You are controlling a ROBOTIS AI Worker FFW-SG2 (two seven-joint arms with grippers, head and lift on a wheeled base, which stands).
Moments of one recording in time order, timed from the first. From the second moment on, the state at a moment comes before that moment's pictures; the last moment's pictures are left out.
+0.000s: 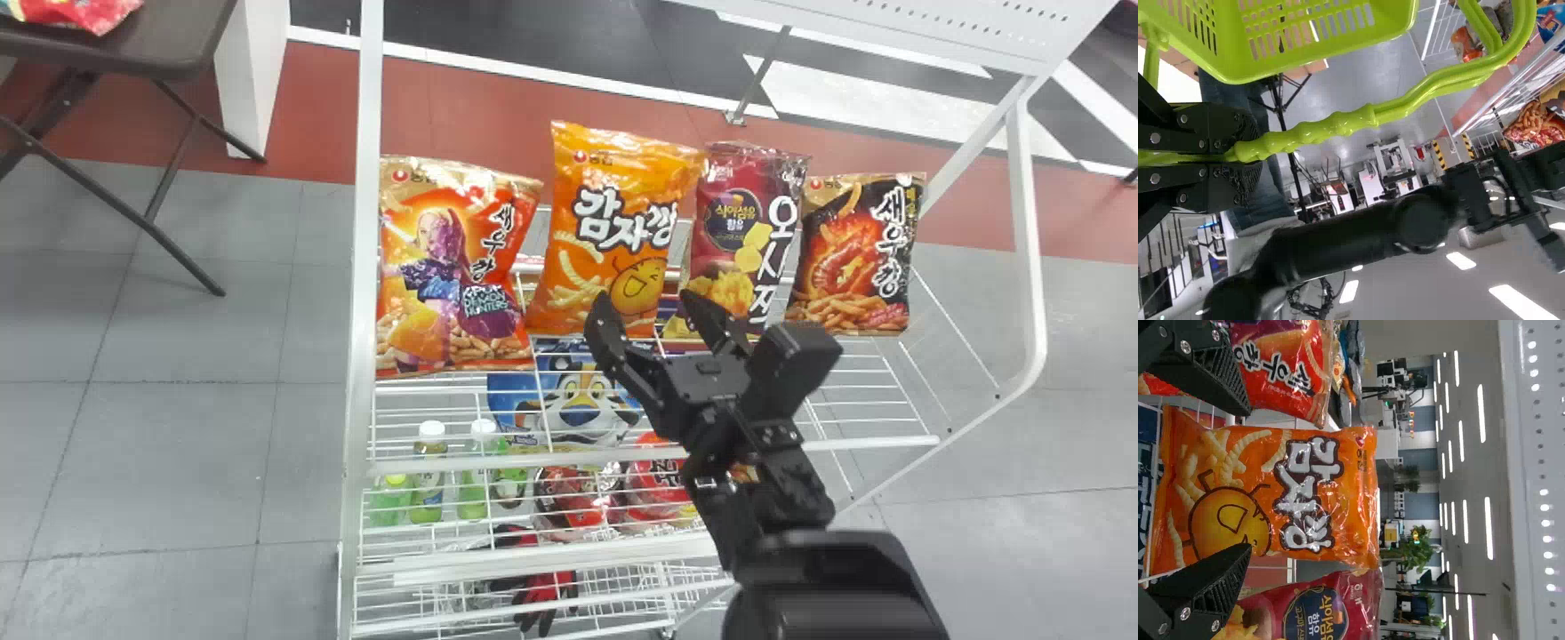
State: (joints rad) left arm 0.93 0.09 -0.10 -2.34 0.15 1.09 -1.21; right arm 0.34 -0.03 -0.16 -1.96 -0.08 0.18 0.22
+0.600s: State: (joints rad) left arm 0.94 0.09 -0.07 -2.35 0.15 1.09 -1.22; right arm 0.12 -0.02 -0.12 -1.78 -0.02 0.25 0.25
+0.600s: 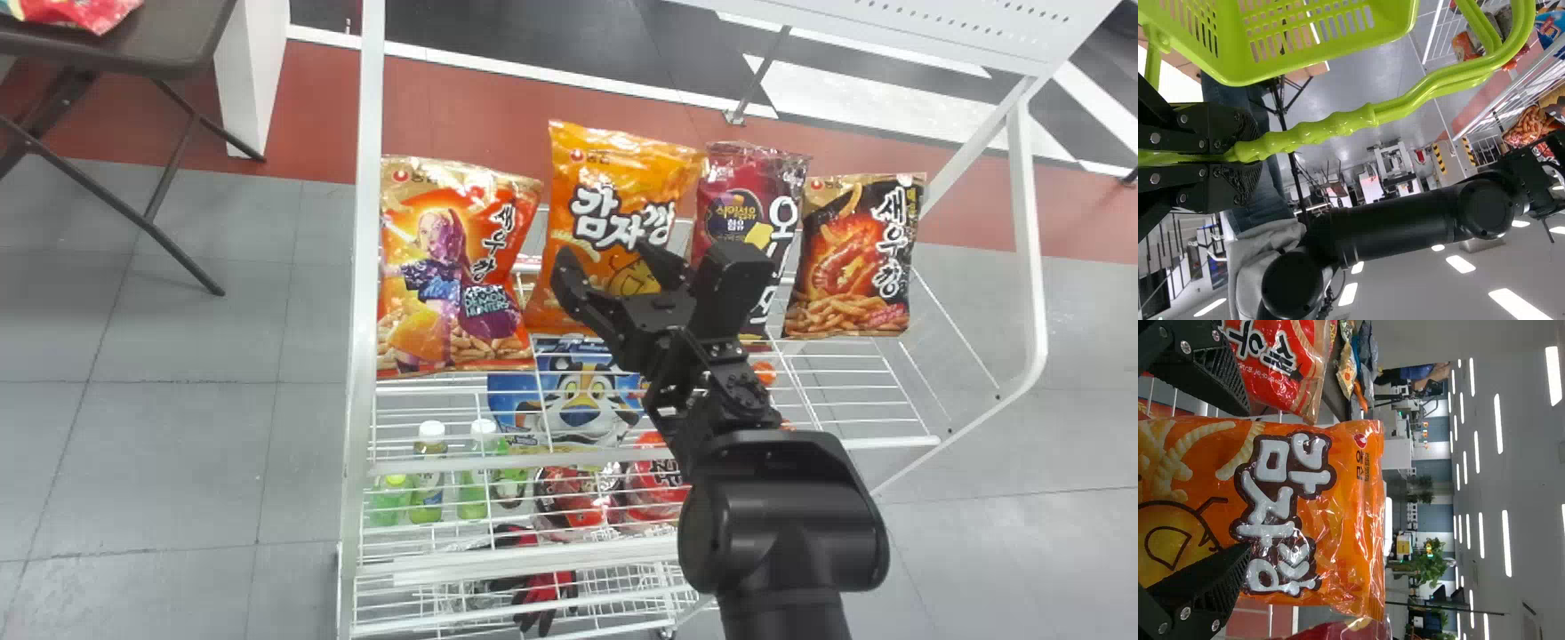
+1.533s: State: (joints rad) left arm 0.93 0.09 -0.04 -2.34 0.18 1.09 -1.24; right arm 0.21 -0.02 -0.12 -1.86 -0.01 0.24 0.21
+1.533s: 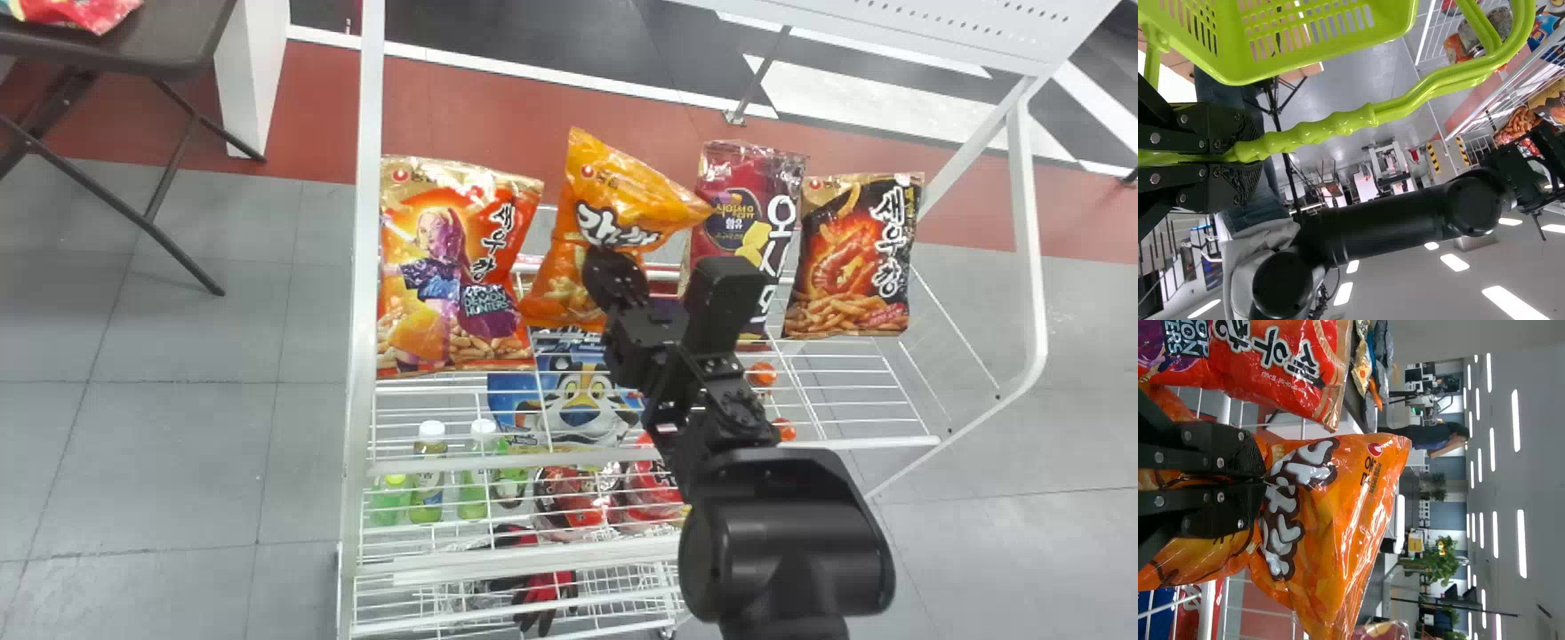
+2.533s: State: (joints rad) left arm 0.79 0.08 -0.07 -2.35 0.17 1.22 -1.15; right arm 0.70 -0.05 -0.41 -2.68 -0.37 1.01 0.41
